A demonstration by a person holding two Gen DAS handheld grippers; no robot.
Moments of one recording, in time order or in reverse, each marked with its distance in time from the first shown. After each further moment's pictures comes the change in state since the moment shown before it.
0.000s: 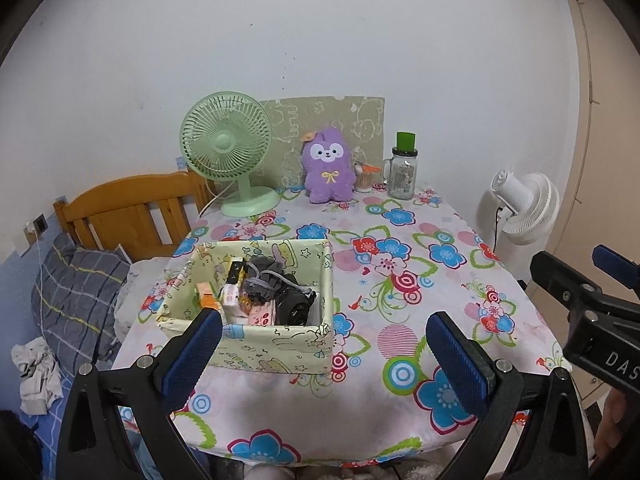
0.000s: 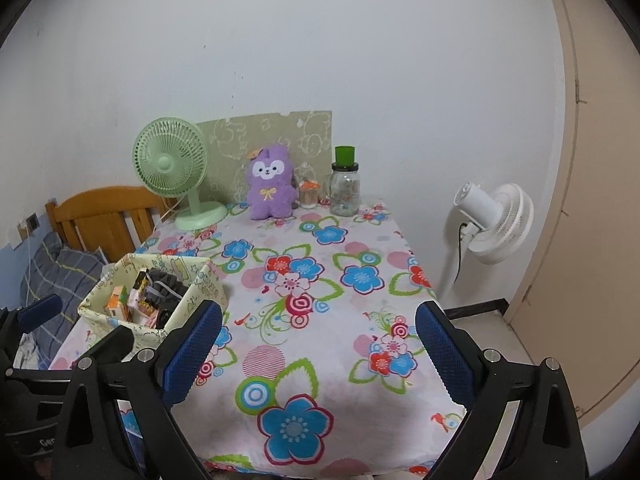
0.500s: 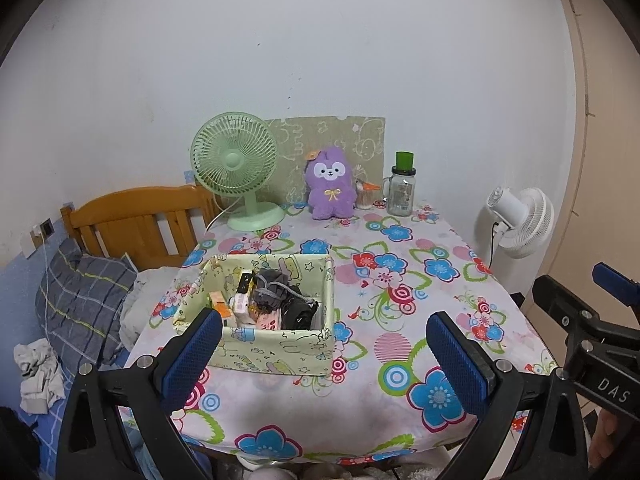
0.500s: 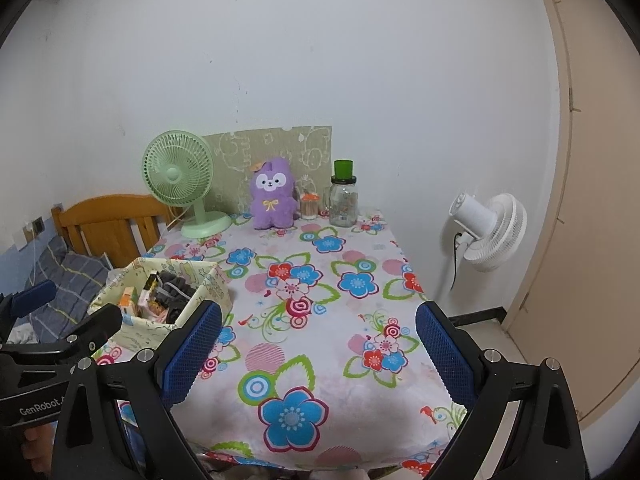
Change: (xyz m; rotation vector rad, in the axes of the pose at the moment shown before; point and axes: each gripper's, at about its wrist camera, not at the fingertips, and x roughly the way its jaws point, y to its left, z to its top) left arm -0.031 0.000 0.002 -0.012 -0.055 0.006; right arm -0.032 -0.003 -0.006 -0.006 -0.046 0.007
